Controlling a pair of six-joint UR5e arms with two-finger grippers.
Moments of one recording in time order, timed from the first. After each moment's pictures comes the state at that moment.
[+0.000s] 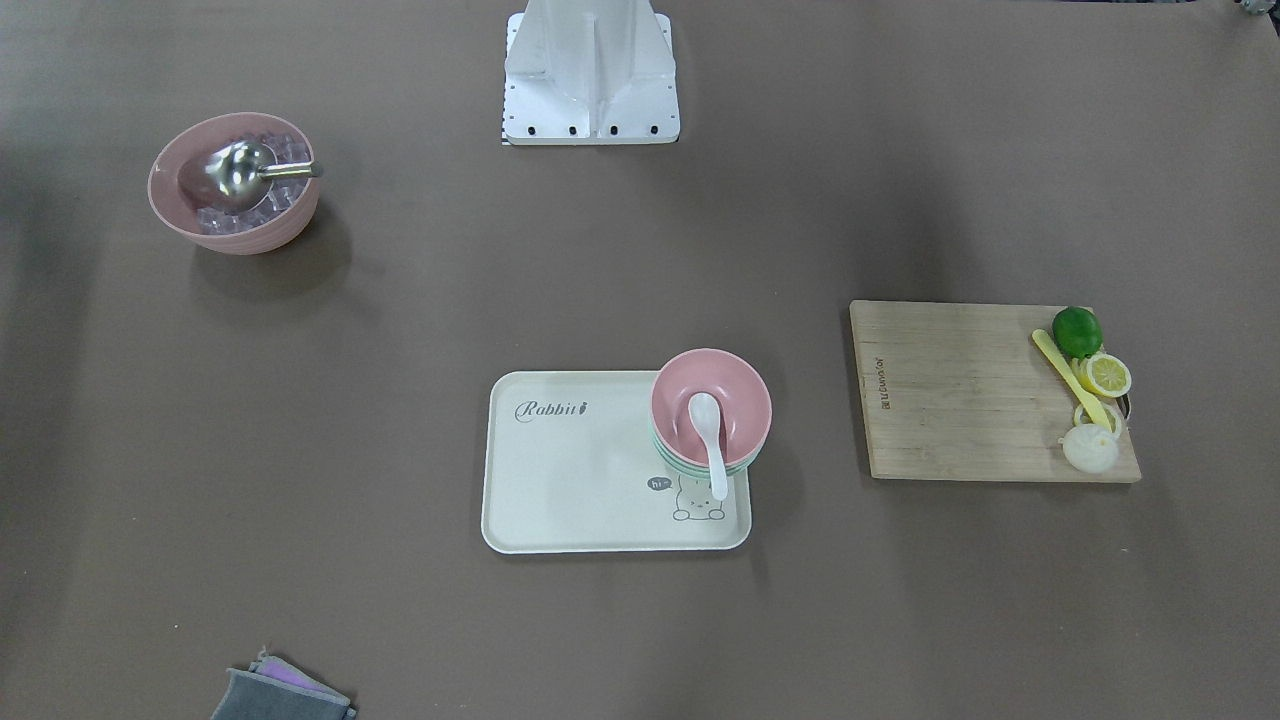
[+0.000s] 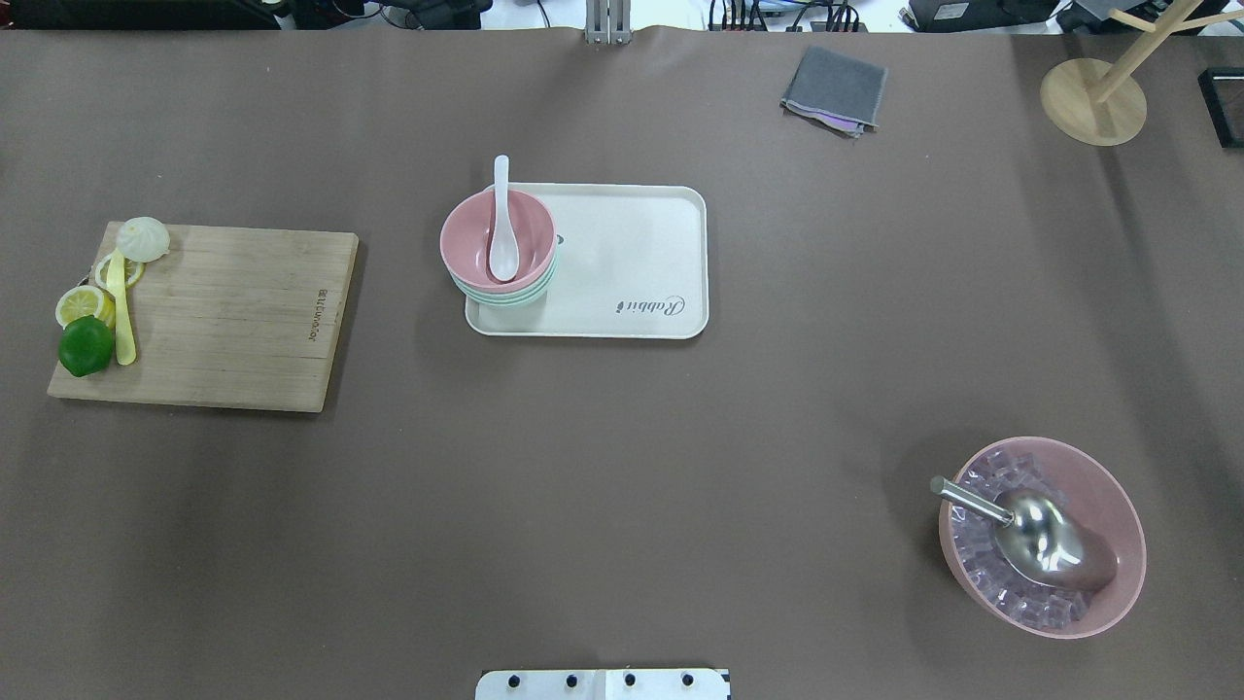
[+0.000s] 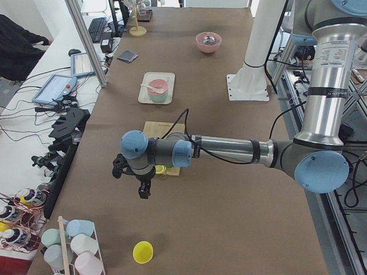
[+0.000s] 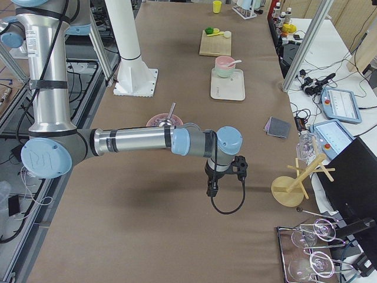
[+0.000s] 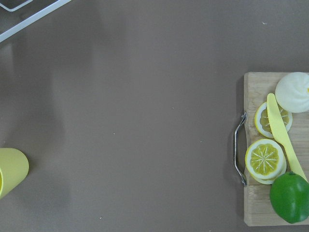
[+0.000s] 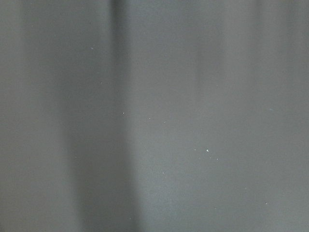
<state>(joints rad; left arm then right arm) -1.56 -1.65 -1.56 -1.54 -2.41 0.03 1.52 -1.55 1.67 -1.76 2.35 -0.01</state>
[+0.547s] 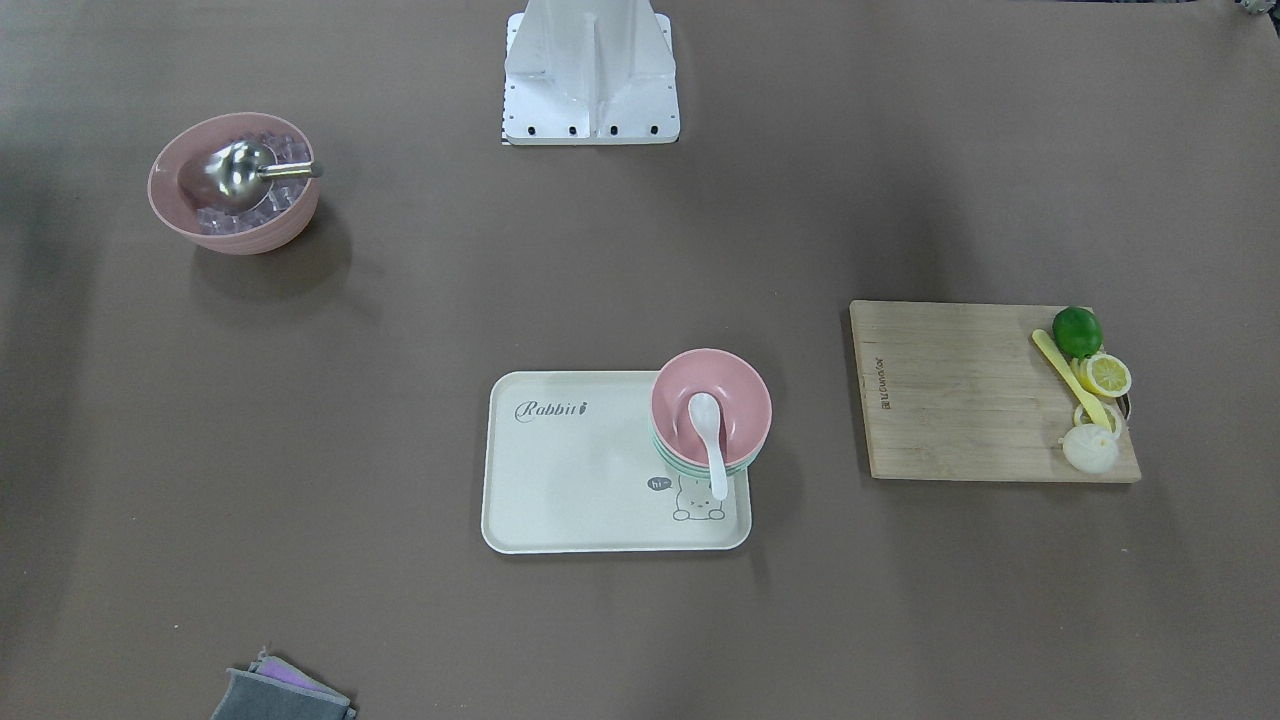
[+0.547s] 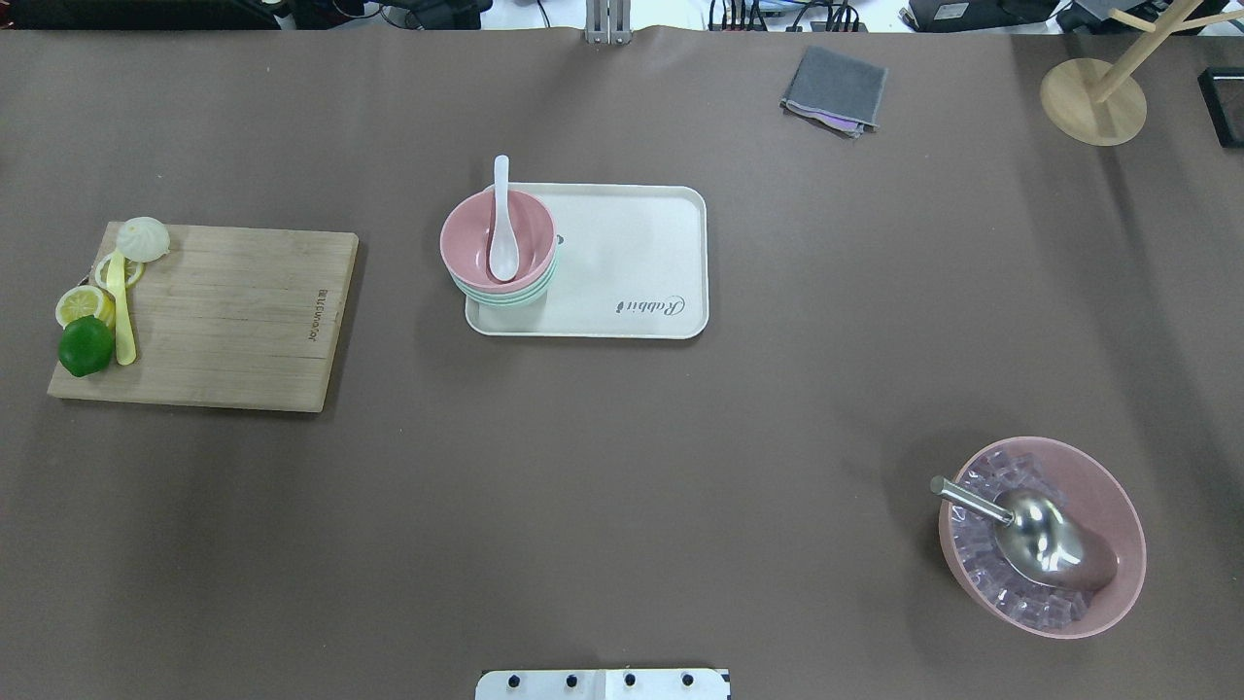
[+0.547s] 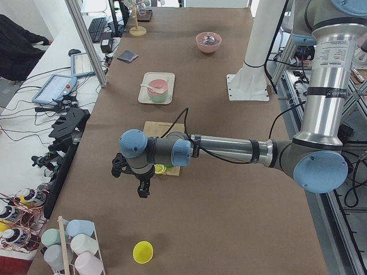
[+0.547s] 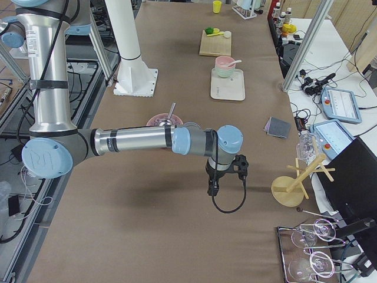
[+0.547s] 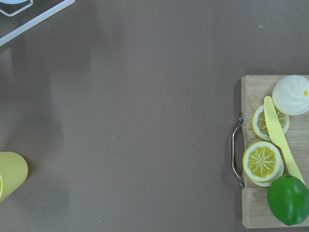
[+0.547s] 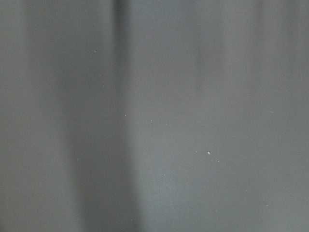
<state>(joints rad) -1.56 -1.65 -1.56 -1.54 -2.41 0.03 1.52 -1.55 1.68 -1.76 2.35 -0.01</state>
